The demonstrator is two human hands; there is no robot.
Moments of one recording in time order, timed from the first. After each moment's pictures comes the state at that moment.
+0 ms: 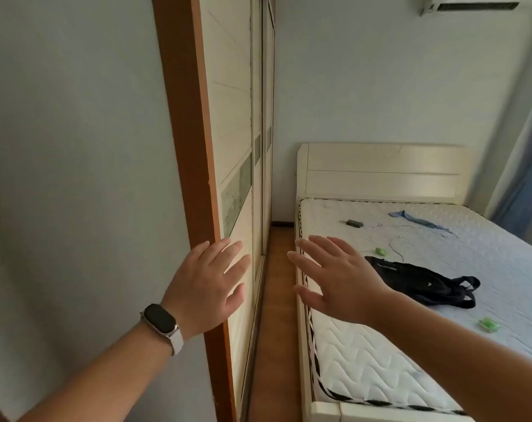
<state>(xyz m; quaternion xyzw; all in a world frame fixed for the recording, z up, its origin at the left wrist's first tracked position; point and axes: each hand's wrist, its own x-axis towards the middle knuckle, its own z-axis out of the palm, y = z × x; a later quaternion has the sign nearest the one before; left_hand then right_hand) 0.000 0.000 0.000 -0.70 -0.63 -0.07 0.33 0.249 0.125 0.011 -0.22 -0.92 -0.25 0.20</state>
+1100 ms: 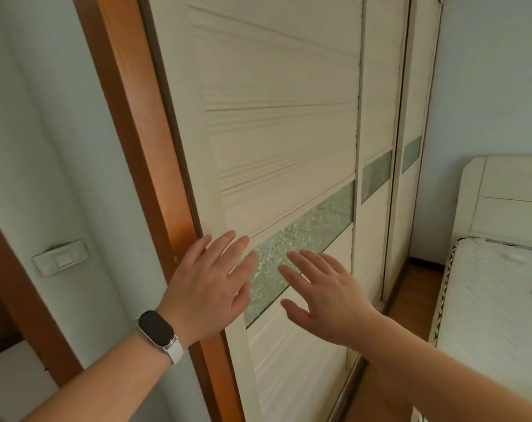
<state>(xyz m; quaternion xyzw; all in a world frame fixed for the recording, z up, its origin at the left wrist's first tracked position) -0.021 0.188 0.069 -0.50 -0.75 0.06 0.43 0.079 0.406 0.006 0.03 -0.94 -0.09 0.34</state>
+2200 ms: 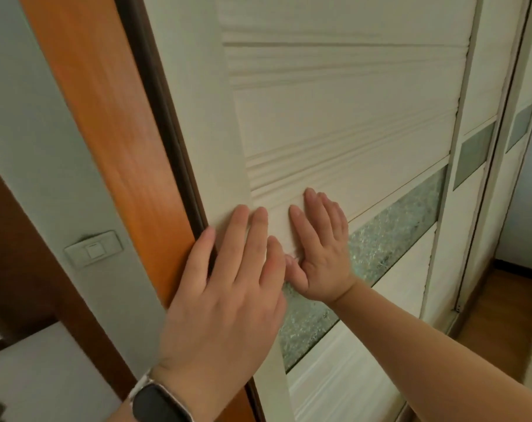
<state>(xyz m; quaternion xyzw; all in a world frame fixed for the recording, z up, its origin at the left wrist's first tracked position) -0.047 0.218 0.085 -0.30 -0.83 0.18 0.43 -0.151 0.414 0.002 0.14 -0.71 0.10 0.68</state>
